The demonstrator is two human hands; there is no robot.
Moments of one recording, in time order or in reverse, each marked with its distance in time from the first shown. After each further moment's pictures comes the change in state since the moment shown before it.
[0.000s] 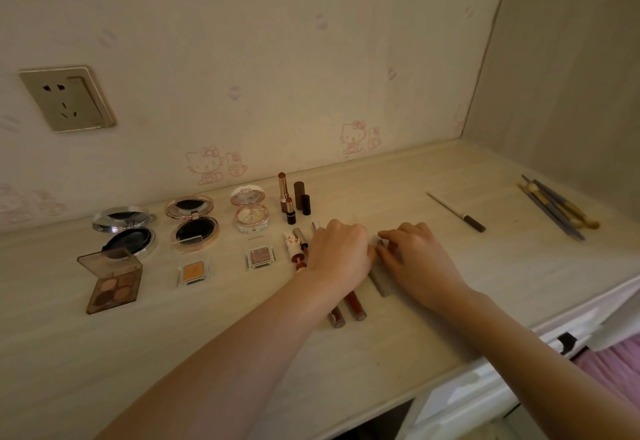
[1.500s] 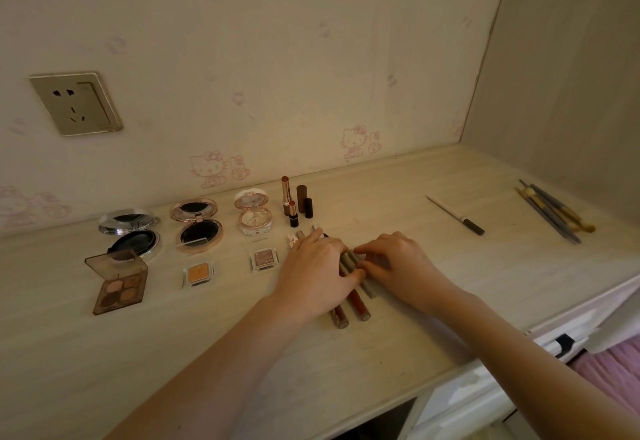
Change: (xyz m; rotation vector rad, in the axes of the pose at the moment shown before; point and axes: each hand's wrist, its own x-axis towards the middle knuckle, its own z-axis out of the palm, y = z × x) left_hand -0.034 -0.033 -0.004 -0.099 -0.069 -0.042; right_hand 0.005 -0.010 0.008 0.174 -0.113 -0.153
